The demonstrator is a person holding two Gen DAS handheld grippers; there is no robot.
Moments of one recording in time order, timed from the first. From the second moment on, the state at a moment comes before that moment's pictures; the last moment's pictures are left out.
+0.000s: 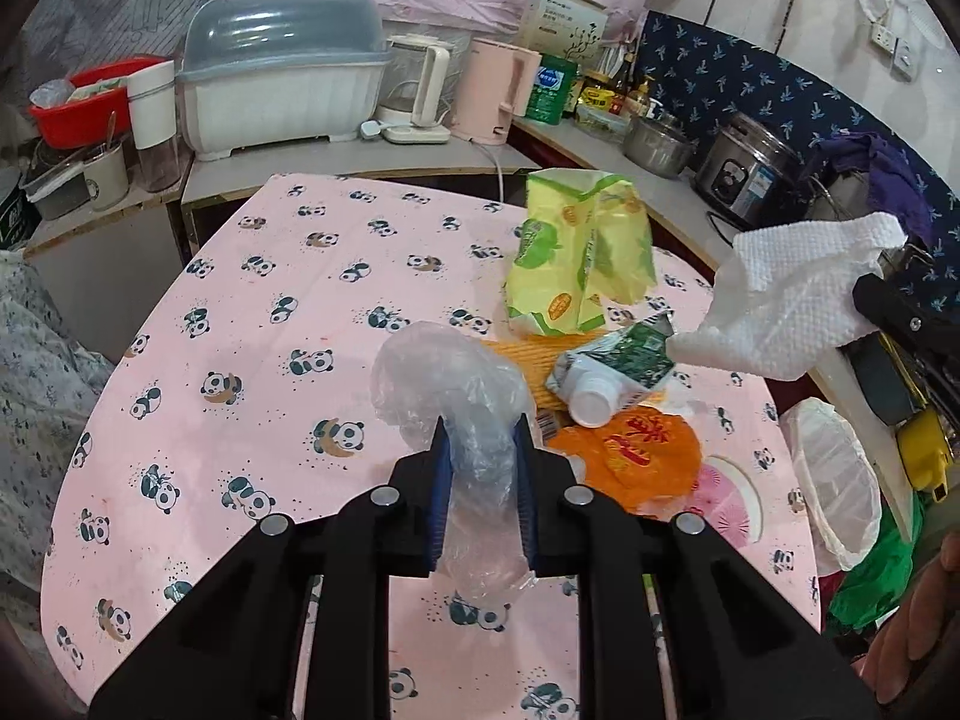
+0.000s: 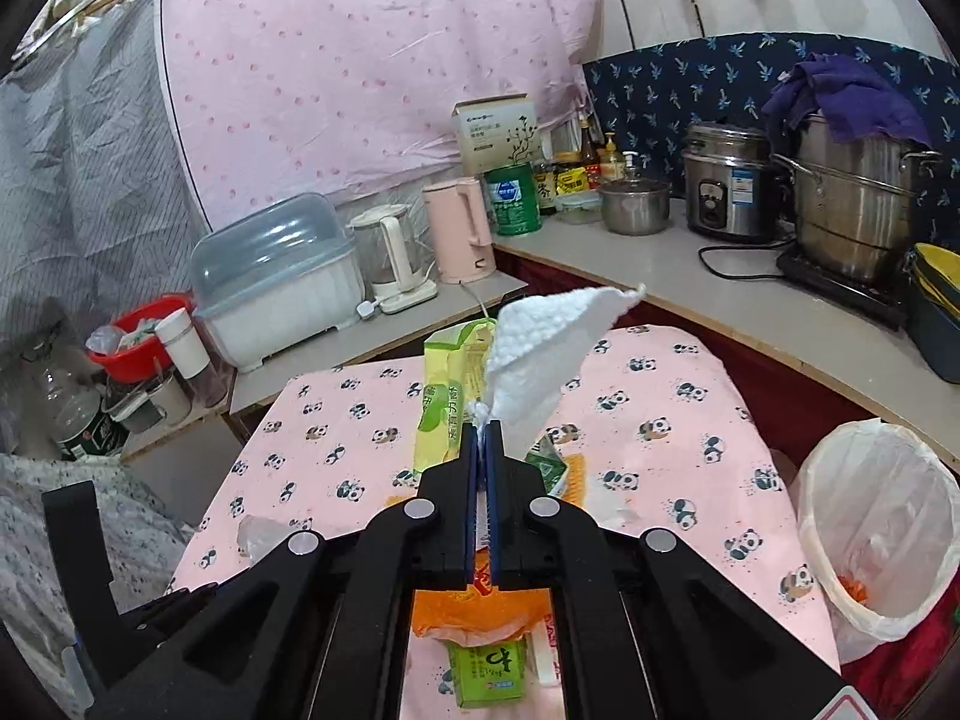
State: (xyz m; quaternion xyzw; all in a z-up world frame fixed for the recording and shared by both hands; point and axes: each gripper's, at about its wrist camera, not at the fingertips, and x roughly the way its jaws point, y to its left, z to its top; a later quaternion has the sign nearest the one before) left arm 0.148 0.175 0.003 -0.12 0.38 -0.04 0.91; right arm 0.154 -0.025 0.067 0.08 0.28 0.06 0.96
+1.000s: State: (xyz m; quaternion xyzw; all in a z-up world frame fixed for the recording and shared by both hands) left arm 0.117 -0.064 0.064 -0.03 0.37 -0.22 0.90; right arm 0.062 -0.254 0.080 0.17 0.22 -0.09 0.96
